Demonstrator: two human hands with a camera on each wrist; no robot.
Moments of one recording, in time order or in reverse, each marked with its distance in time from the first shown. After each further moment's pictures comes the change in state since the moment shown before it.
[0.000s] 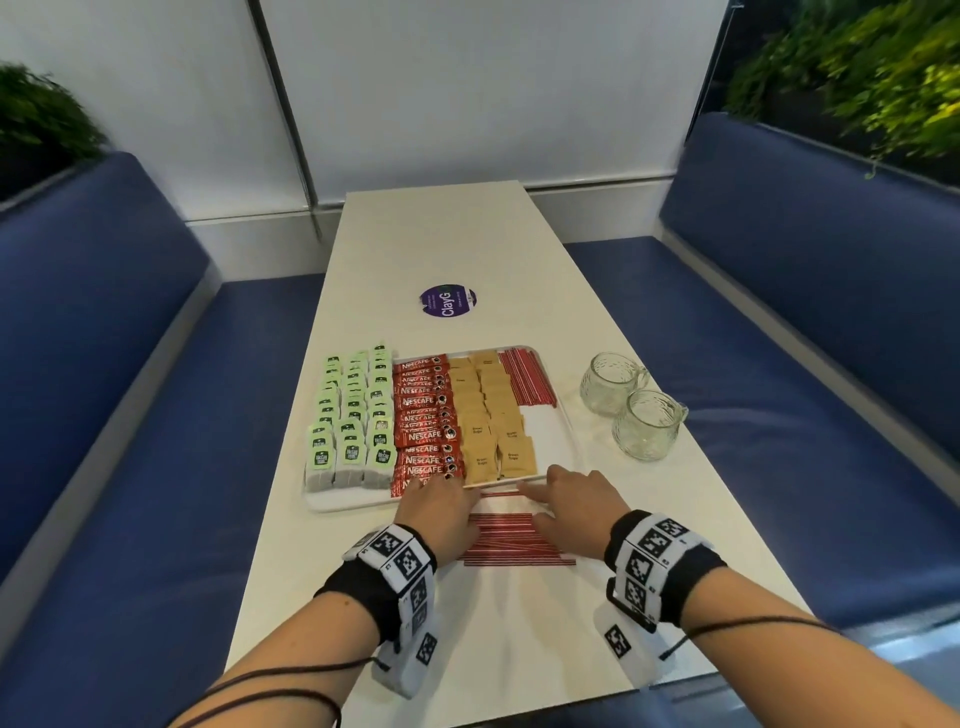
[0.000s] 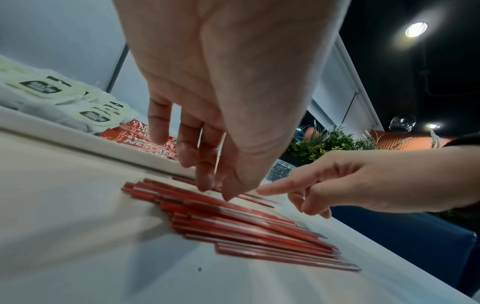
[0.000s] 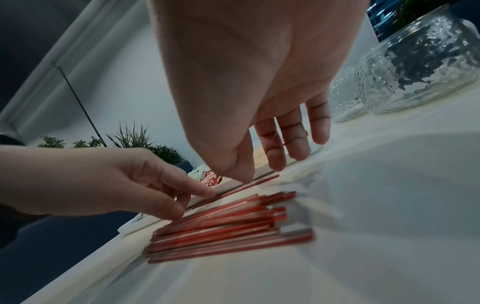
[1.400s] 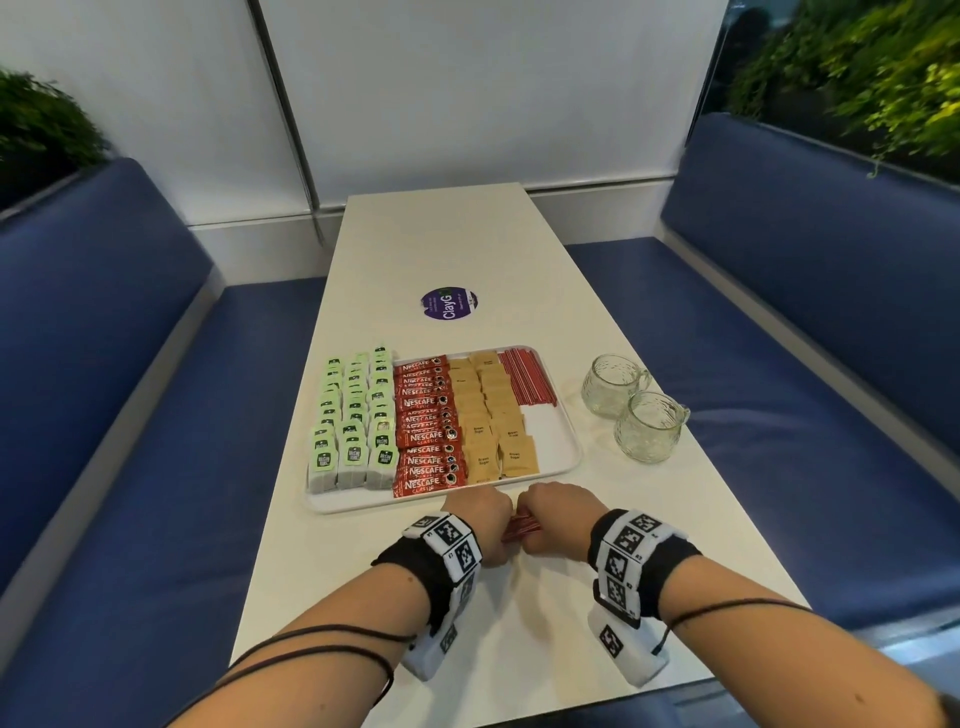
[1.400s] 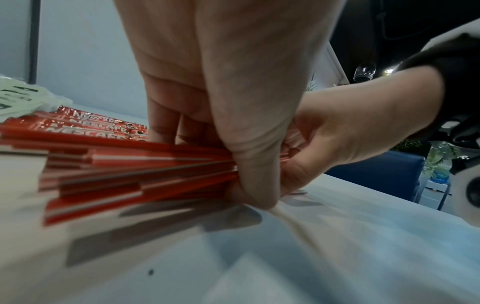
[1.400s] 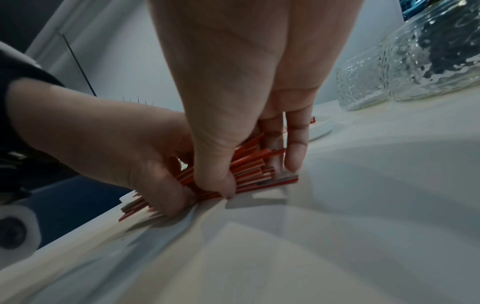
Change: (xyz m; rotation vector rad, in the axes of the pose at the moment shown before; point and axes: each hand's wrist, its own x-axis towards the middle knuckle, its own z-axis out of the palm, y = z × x) left_hand 0.020 0.037 -0.006 0.036 -0.094 0.083; right_hand 0.018 -0.012 0.009 0.062 -0.054 -0.046
